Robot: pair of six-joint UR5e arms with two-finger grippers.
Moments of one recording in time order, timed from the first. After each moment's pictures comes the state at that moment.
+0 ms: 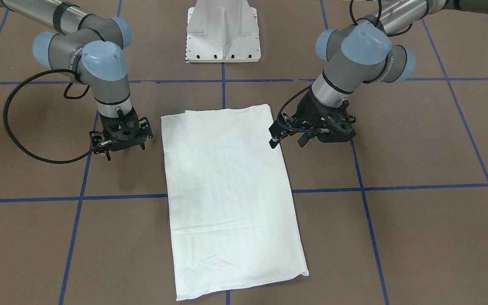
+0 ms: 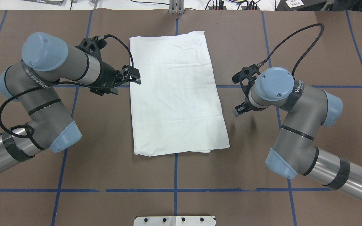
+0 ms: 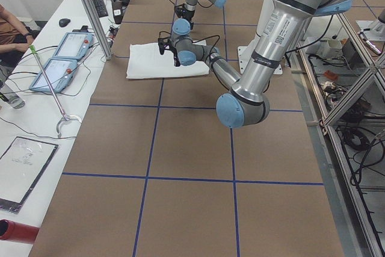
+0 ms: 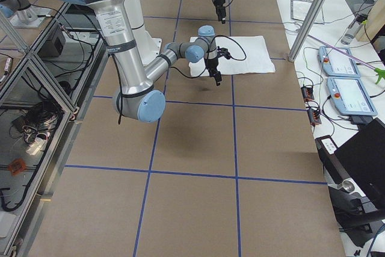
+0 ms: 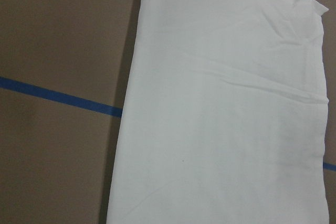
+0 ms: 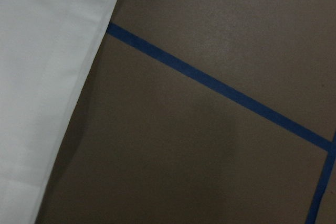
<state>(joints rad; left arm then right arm) -0.73 -2.08 -1.67 -2.11 -2.01 -1.49 0.62 -1.17 1.77 -1.51 1.73 0.64</state>
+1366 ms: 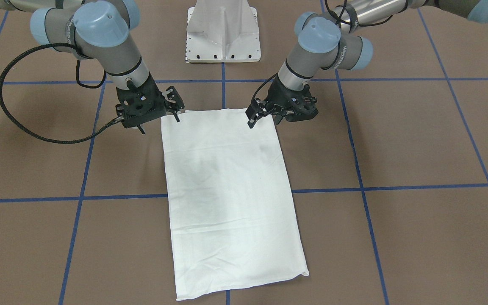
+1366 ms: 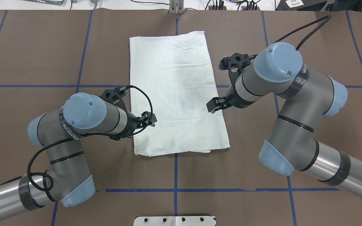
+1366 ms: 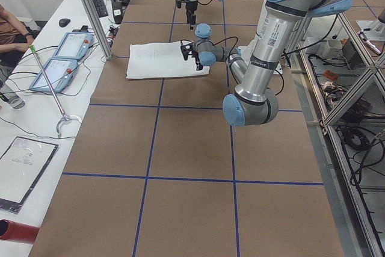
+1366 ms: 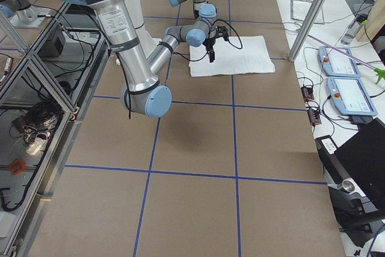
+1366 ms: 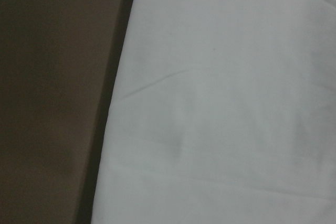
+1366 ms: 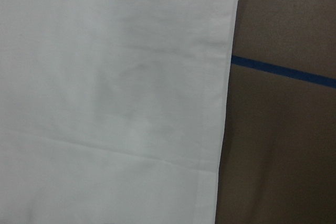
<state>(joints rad) -0.47 -2.05 -1.74 -1.96 -1.82 -1.69 0.64 -1.08 1.86 -1.49 1.98 0.91</state>
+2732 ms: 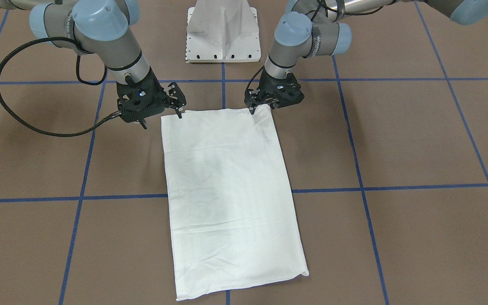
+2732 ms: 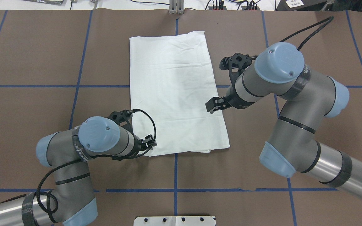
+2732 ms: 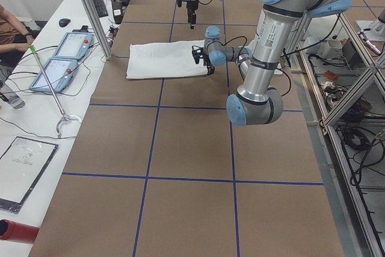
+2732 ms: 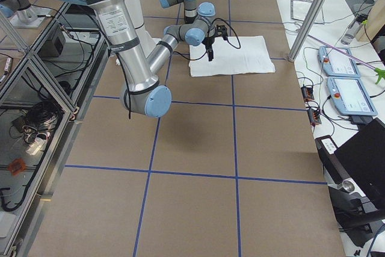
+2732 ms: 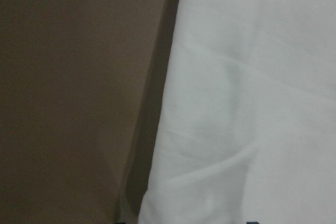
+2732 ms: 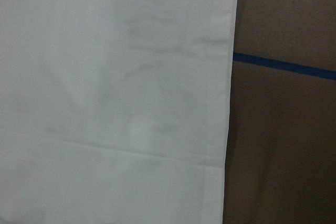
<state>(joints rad) -0.38 -2.04 -1.75 -1.86 -1.80 -1.70 0.64 -1.09 1.88 -1.49 1.98 0.94</state>
